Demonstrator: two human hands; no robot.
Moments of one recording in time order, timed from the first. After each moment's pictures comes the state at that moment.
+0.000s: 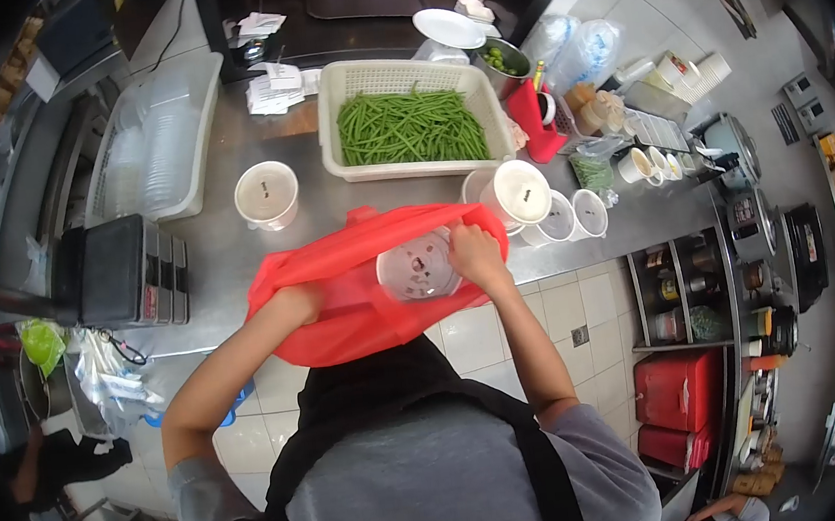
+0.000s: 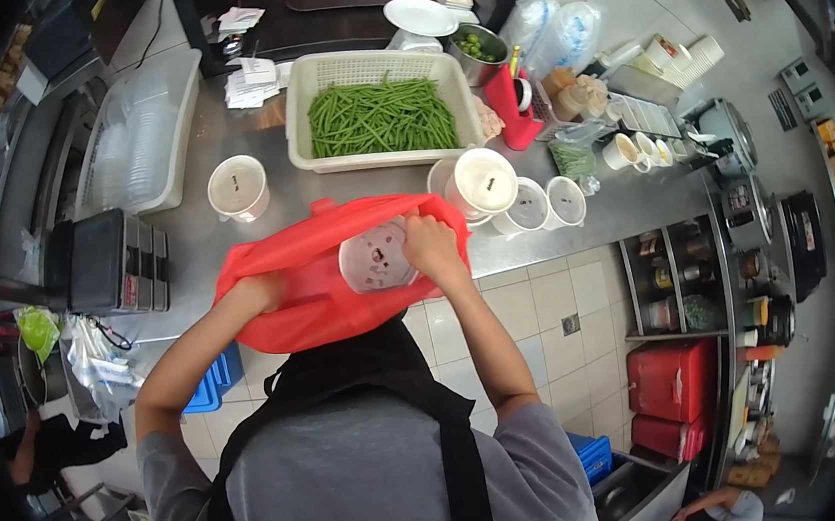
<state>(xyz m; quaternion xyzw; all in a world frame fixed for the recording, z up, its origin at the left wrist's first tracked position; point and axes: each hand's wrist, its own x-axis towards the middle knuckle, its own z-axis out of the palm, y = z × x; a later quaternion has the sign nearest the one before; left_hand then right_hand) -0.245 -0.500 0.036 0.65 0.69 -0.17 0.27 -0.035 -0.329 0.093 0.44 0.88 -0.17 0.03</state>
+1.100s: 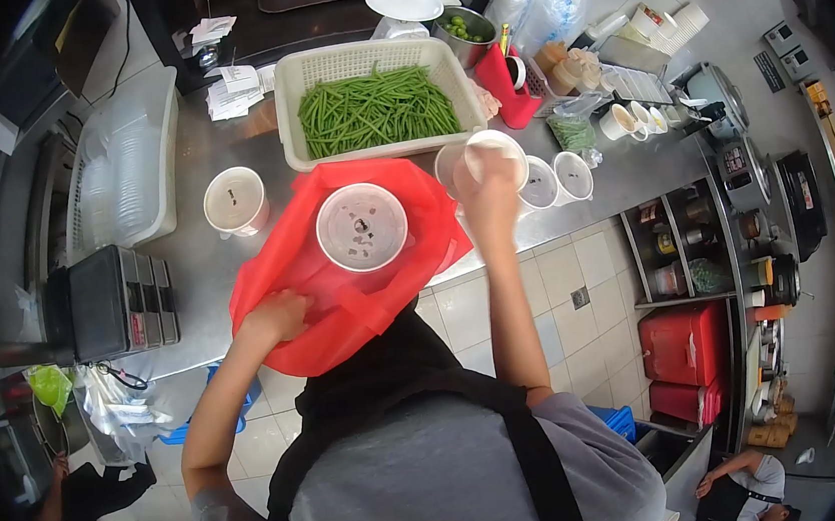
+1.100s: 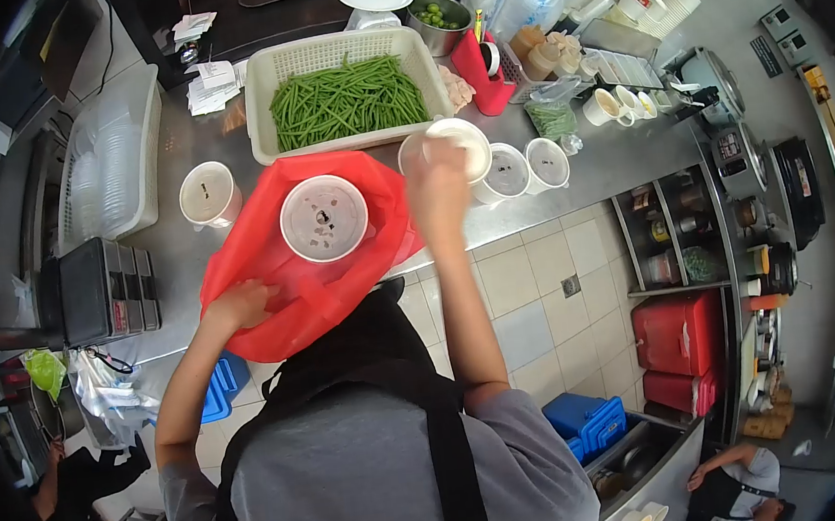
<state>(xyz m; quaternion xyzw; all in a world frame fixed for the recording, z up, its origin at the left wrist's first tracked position) -0.245 -0.517 0.039 0.63 0.67 -0.17 0.35 -0.022 -0.306 0.116 0.46 0.80 -0.06 -0.37</state>
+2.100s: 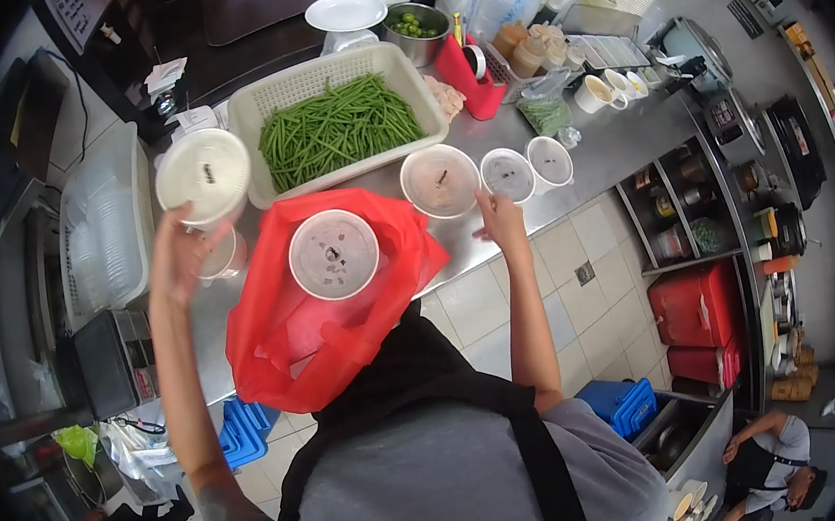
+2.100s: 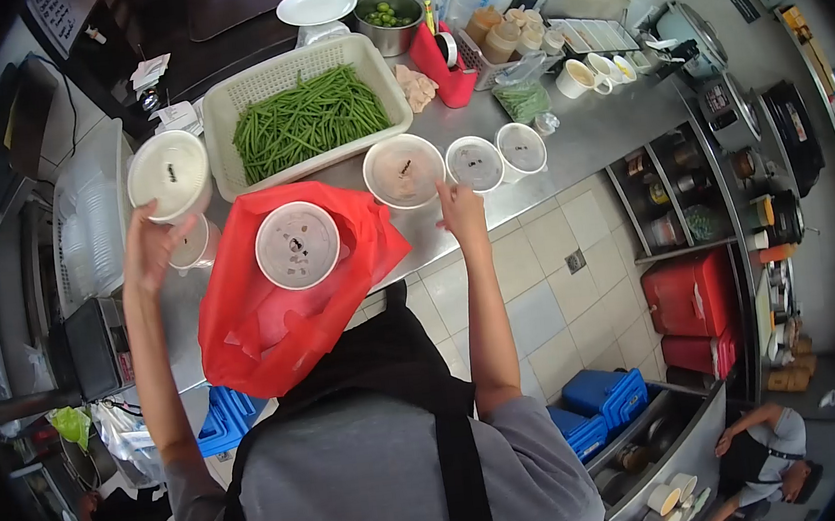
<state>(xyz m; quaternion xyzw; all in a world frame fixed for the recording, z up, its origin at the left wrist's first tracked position) -0.326 -0.436 0.144 0.19 0.48 0.69 0.51 0.073 -0.247 0.045 0.62 0.60 -0.44 -0.24</state>
